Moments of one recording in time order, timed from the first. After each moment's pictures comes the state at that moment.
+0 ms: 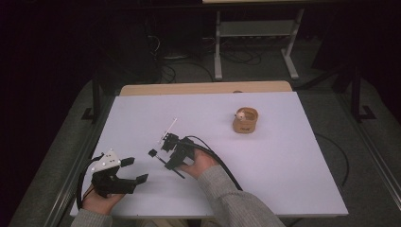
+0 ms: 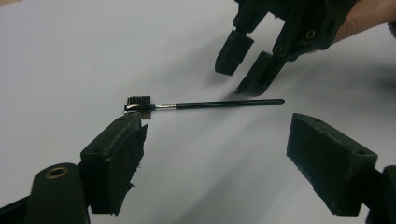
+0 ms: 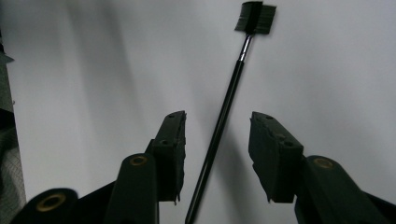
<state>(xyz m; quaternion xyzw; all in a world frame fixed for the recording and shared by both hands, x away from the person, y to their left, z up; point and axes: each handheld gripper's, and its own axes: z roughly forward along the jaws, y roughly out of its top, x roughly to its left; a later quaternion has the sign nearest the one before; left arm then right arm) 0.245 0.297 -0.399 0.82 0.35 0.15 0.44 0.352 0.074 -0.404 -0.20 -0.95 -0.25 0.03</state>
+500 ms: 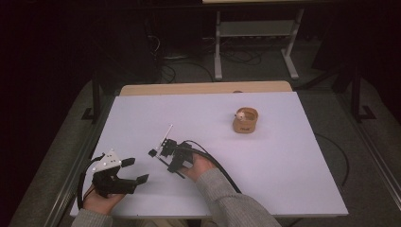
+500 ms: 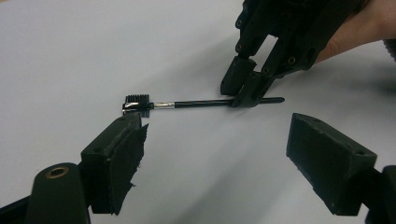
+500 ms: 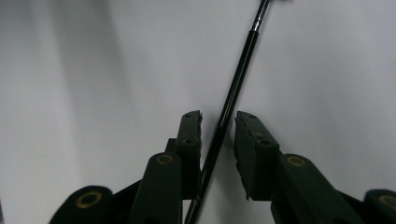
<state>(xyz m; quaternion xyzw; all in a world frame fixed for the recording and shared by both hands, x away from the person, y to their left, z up) 0.246 0.296 -0.400 0.82 0.35 0.15 0.43 0.349 0.082 -0.421 -0.20 -0.96 -0.21 0.03</state>
